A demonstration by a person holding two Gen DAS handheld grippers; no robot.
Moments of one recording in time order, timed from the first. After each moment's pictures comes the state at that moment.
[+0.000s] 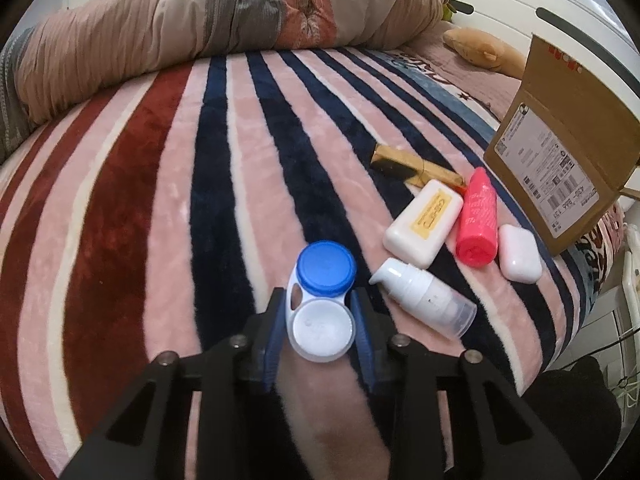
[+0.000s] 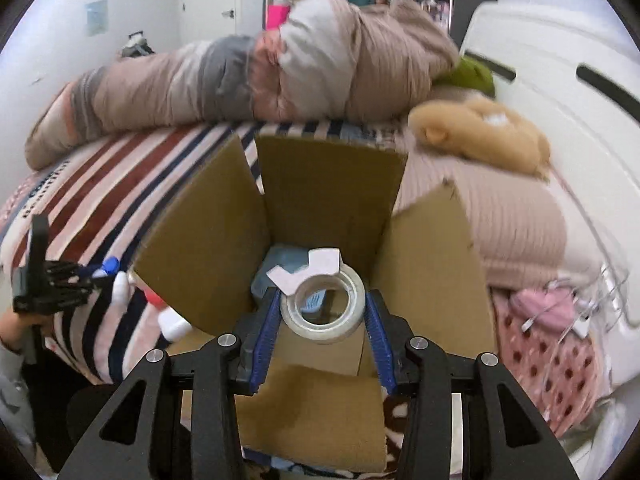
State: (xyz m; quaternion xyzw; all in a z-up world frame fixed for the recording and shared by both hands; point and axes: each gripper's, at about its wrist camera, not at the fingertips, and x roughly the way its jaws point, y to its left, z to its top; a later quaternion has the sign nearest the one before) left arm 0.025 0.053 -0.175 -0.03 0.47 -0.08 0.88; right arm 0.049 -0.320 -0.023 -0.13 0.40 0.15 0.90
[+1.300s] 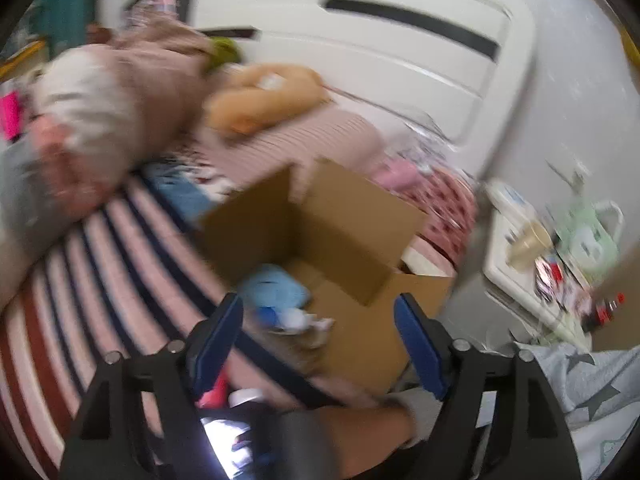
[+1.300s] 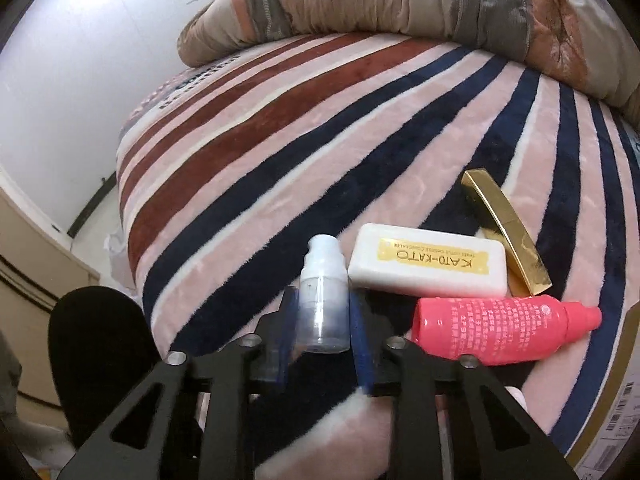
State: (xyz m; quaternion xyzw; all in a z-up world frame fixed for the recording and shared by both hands) left arm 0.051 -0.156 0.033 0.08 0.40 -0.33 0.85; right arm 0.066 -0.112 -0.183 -0.17 0.46 0.46 0.74
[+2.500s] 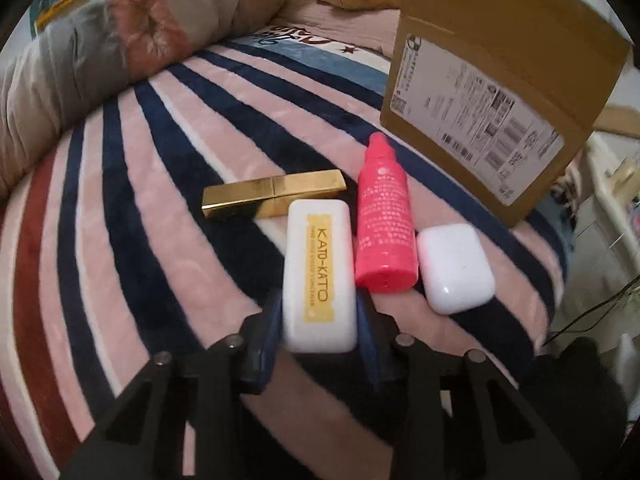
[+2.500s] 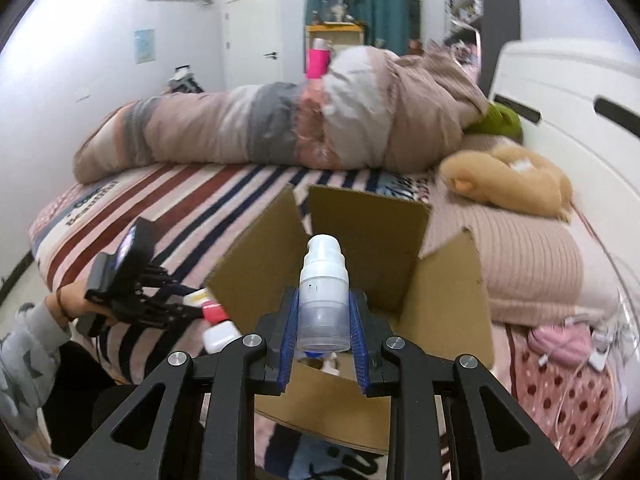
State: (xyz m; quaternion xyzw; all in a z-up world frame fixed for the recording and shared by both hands) left arm 0.072 -0.049 -0.177 0.10 0.48 -0.23 0.84; right arm 0.024 -0.333 -0.006 -0.11 0.31 0.23 0.91
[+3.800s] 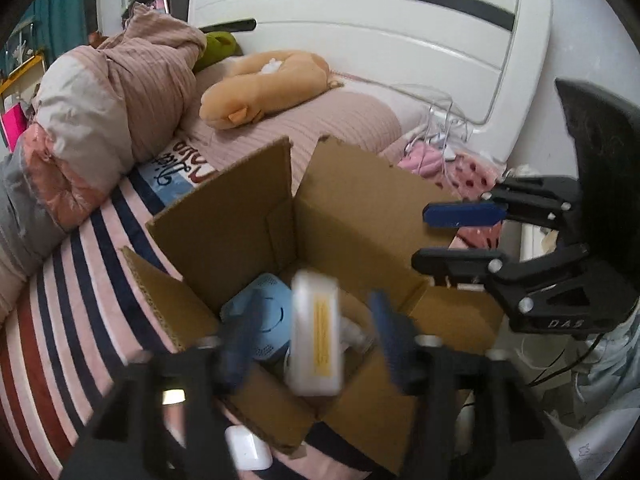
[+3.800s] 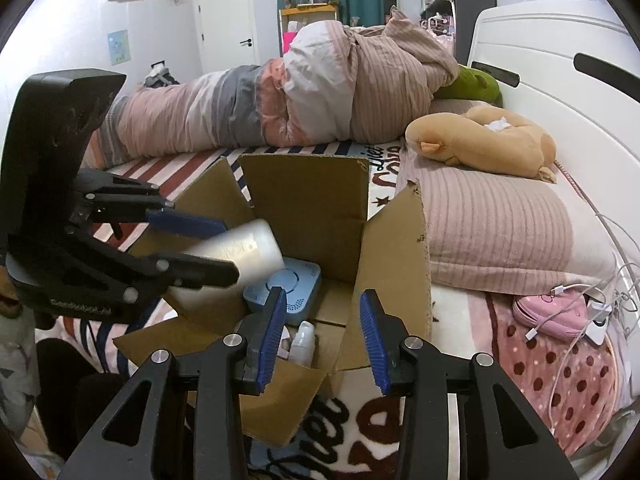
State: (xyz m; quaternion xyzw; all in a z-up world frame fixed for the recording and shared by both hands) left arm 0.078 -0.217 -0.020 0.11 0.40 -0.32 0.85; right arm 0.043 -0.372 -0.019 -0.09 0.35 0.20 0.91
